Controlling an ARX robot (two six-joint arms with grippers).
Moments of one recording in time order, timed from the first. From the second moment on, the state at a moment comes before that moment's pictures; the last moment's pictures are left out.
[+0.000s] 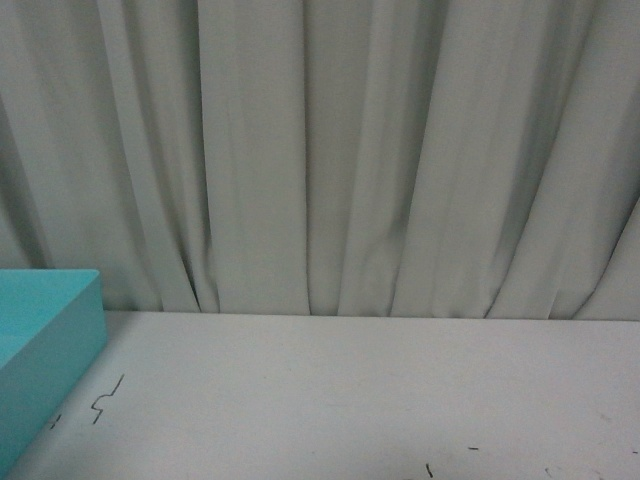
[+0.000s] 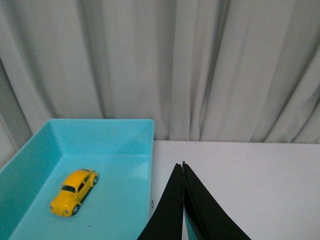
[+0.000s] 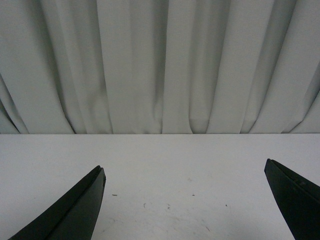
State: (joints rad) left arm 0.05 0.64 0.08 0.56 0.04 0.01; right arm 0.00 0.00 0.01 0.00 0.00 -0.01
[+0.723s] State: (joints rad) left arm 0.00 0.29 0.01 0.29 0.00 0.00; right arm 0.00 0.00 0.01 0.00 0.00 -0.01
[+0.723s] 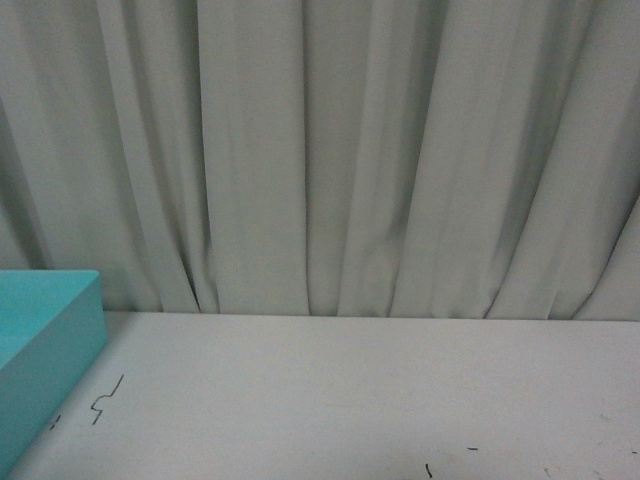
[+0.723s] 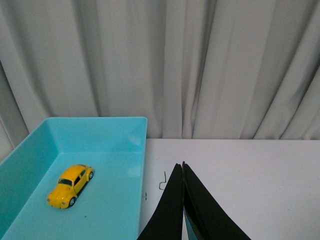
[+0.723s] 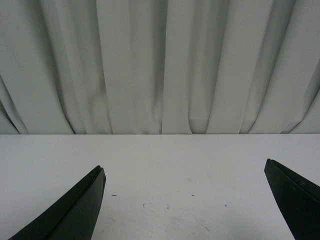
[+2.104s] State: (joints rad) left arm 0.00 0.01 0.01 0.00 0.00 0.00; right arm 0.00 0.00 0.01 0.00 0.00 -0.01
